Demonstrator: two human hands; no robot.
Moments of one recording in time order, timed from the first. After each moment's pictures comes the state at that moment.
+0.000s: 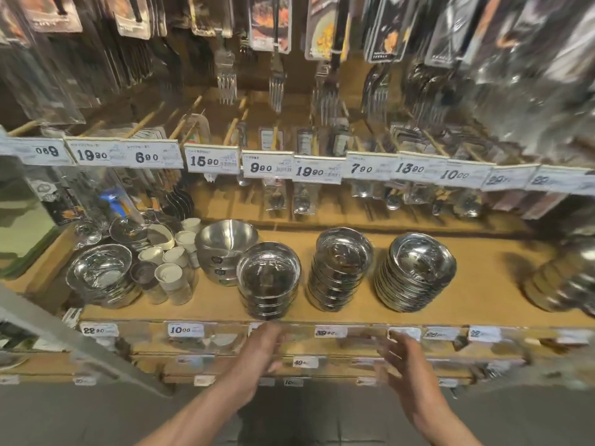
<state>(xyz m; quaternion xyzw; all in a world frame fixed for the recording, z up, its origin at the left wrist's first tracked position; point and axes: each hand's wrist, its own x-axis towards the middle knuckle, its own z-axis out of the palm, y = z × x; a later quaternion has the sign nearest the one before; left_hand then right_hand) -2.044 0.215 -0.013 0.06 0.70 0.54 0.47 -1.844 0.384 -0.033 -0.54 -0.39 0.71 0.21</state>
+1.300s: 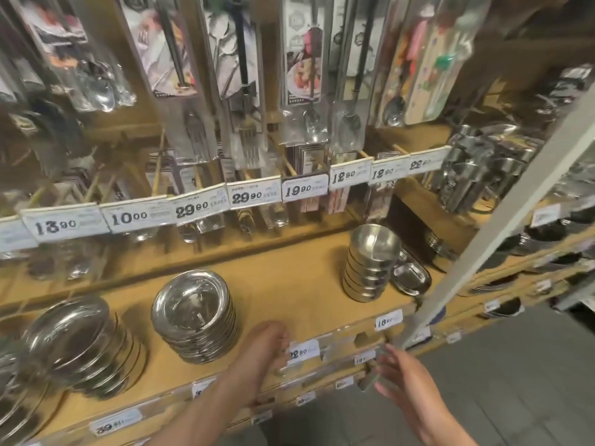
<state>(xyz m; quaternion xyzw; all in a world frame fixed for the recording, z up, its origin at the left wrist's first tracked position) -1.791 0.568 -0.011 0.18 0.65 0.48 0.56 -1.538 0.641 -0.016 -0.62 -0.29 0.67 0.28</state>
